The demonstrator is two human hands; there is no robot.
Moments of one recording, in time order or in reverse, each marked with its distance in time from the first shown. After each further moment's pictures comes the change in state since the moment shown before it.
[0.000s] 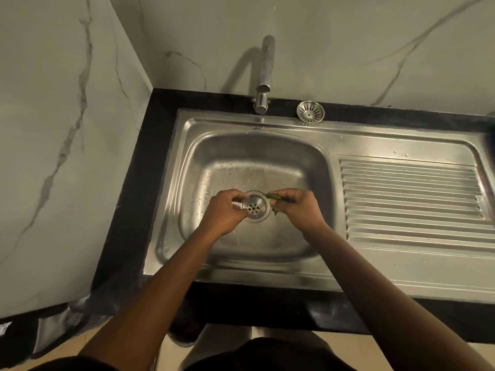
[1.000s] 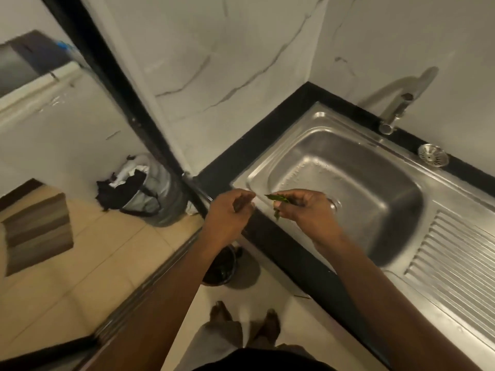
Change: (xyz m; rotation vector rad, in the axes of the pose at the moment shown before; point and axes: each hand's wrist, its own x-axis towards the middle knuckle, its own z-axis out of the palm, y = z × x) left_hand -0.257 -0.054 -0.007 -0.275 0.713 -0.114; right_hand -0.150 -0.054 0.083 -0.036 -0.664 -0.184
